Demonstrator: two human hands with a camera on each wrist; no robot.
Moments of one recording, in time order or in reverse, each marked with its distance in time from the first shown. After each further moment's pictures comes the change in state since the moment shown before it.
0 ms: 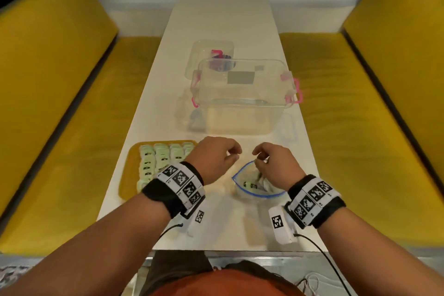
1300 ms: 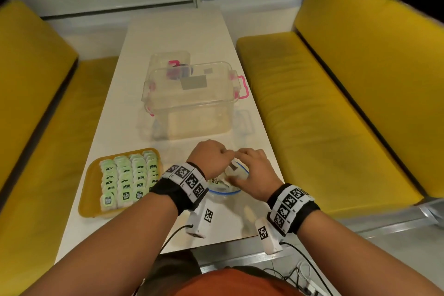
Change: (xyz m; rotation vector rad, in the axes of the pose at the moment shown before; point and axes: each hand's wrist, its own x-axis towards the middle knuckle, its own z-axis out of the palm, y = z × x) left_hand 0.032 0.078 0.059 -0.047 -0.122 -0.191; right_hand -0.054 0.067 -0.001 -0.033 0.096 -0.084
